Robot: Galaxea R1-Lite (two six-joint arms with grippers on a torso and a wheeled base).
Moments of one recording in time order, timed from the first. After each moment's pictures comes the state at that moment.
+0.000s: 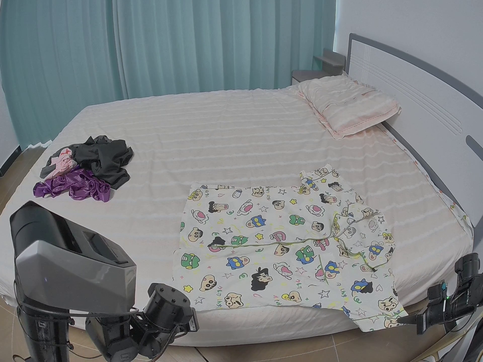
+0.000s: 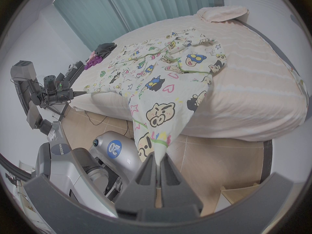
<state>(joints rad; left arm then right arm) -0.69 2.26 -0.24 -1.17 0.41 -0.64 -0.36 1.80 -0.02 -0.55 0.56 -0.57</state>
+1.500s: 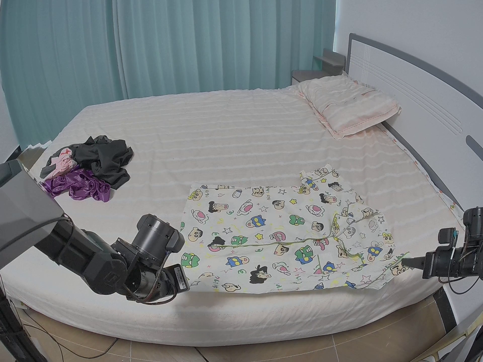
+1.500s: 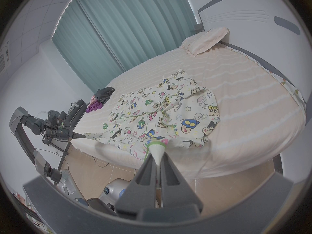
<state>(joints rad) -0.53 1.93 -0.74 -0.11 0.18 -0.83 -0.25 1.65 -0.30 -0.54 0.62 -0.07</state>
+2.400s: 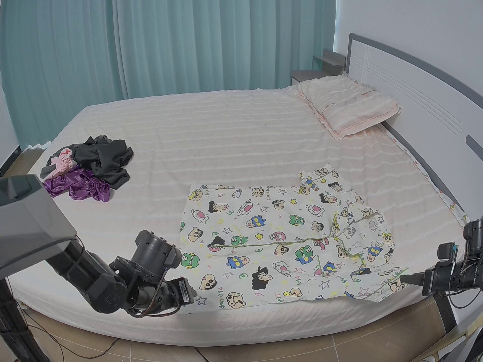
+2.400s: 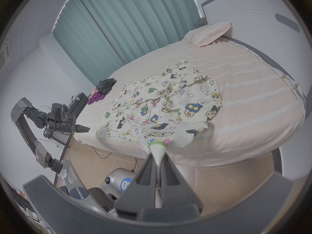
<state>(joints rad) -0.54 1.98 -0.61 -0.34 0.08 -0.79 -0.25 1.60 -0.21 -0.51 0.62 -0.13</state>
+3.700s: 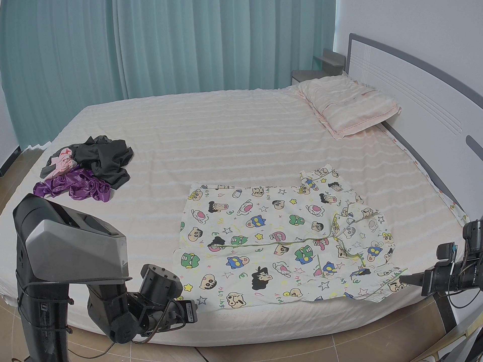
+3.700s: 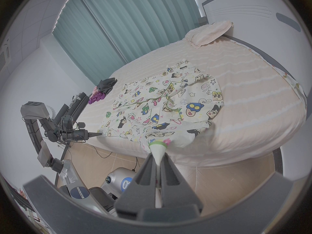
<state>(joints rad) -0.53 2.30 -0.38 -1.03 0.10 -0.57 -0.24 1.61 -0.21 -0.51 0.63 -0.13</state>
